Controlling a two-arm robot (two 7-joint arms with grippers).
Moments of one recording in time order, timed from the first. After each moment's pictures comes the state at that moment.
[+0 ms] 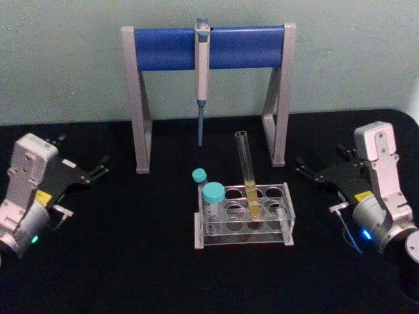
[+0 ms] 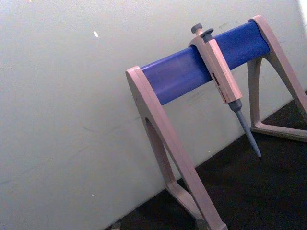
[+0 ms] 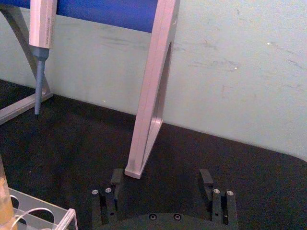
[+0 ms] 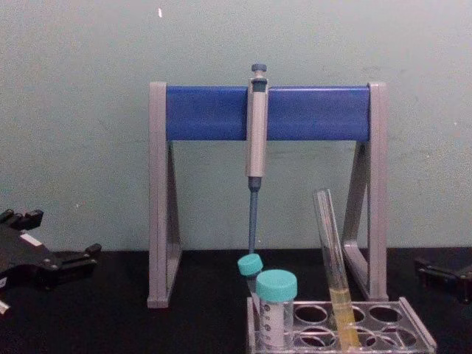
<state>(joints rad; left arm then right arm) -0.20 0.60 0.45 -1.41 -0.25 -0.12 0.03 0.13 0.37 -0.29 -1.47 0.20 0.09 0.03</state>
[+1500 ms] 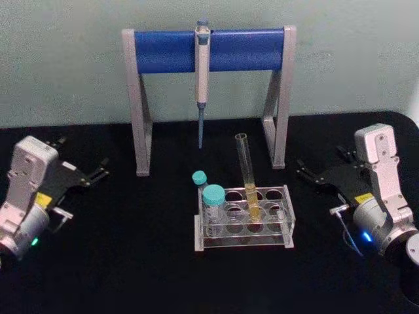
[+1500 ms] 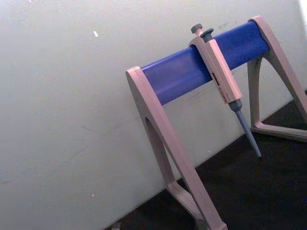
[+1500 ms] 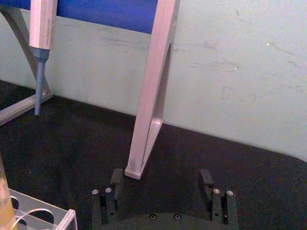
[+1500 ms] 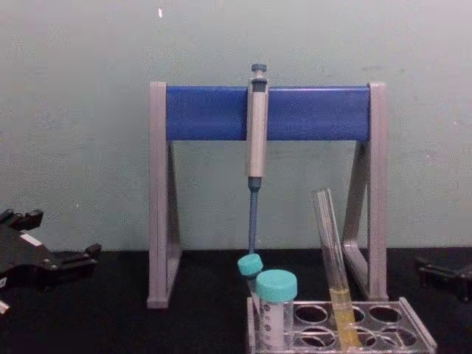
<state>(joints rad) -0.20 0.60 0.45 -1.41 -0.25 -0.12 0.03 0.13 0.37 -0.29 -1.48 0.21 0.09 0.03</state>
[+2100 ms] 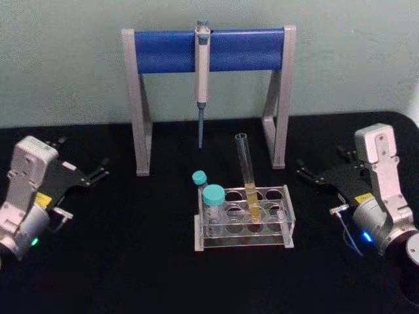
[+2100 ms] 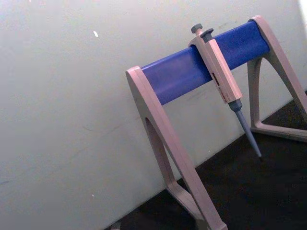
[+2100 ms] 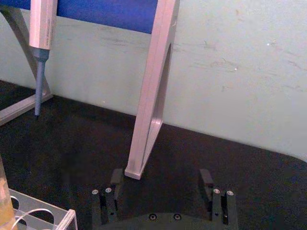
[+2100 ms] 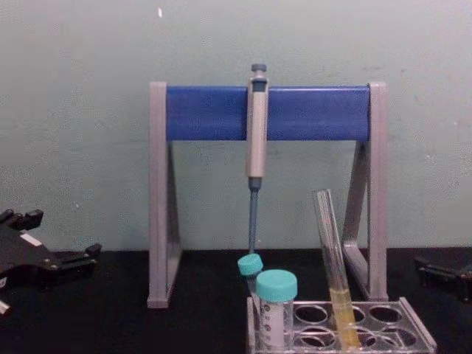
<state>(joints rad) -0.20 0.60 0.45 -1.41 -0.25 -0.12 0.03 0.13 0.37 -0.29 -1.48 0.21 0.09 0.03</state>
